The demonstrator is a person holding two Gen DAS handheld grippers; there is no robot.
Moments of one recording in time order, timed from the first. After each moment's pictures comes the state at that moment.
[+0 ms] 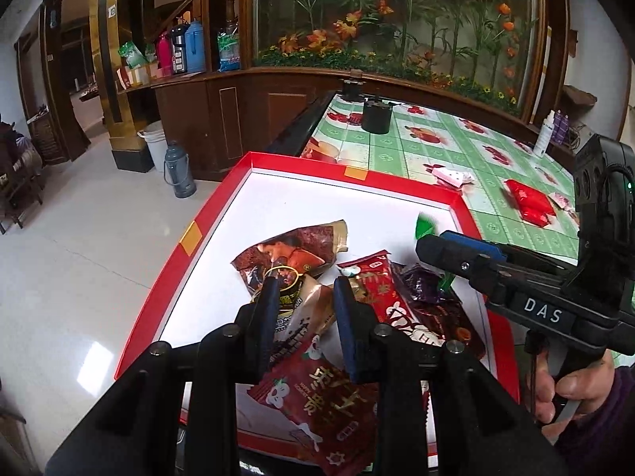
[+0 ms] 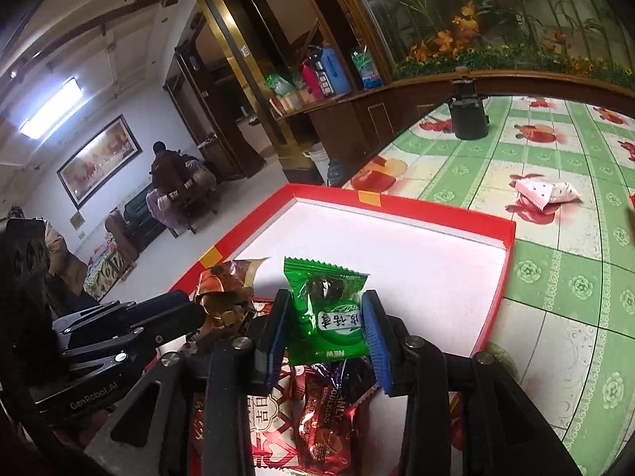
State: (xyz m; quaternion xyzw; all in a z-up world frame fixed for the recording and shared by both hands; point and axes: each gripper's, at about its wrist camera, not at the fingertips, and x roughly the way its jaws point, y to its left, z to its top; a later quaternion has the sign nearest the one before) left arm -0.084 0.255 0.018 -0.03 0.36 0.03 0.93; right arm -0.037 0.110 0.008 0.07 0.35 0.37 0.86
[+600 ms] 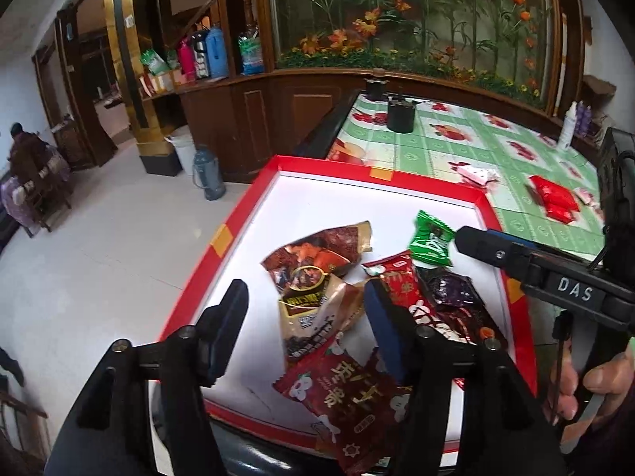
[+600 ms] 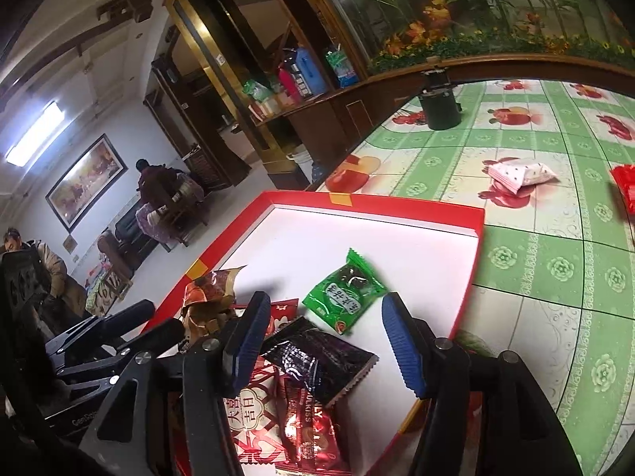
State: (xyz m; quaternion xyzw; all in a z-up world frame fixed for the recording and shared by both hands) left arm -0.087 0.251 0.025 0.01 0.36 0.10 0.93; right arm -0.029 0.092 0.009 0.11 0.37 0.34 0.86
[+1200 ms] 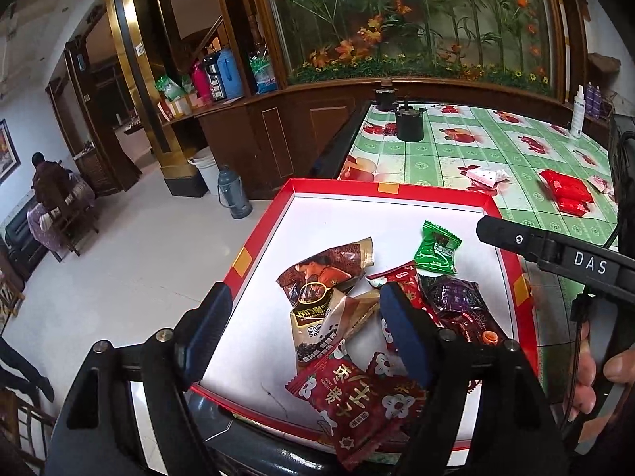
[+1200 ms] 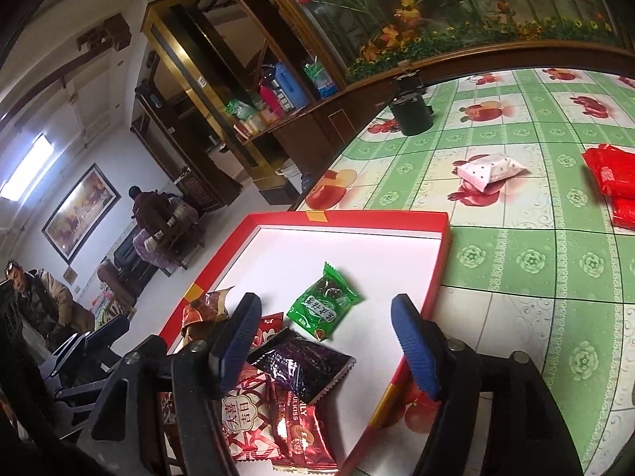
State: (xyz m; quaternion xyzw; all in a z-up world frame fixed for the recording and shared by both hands) left arm -0.089 0.231 0.040 0.06 0.34 0.13 0.93; right arm -0.023 0.065 0.013 0.15 0.37 0.32 0.86
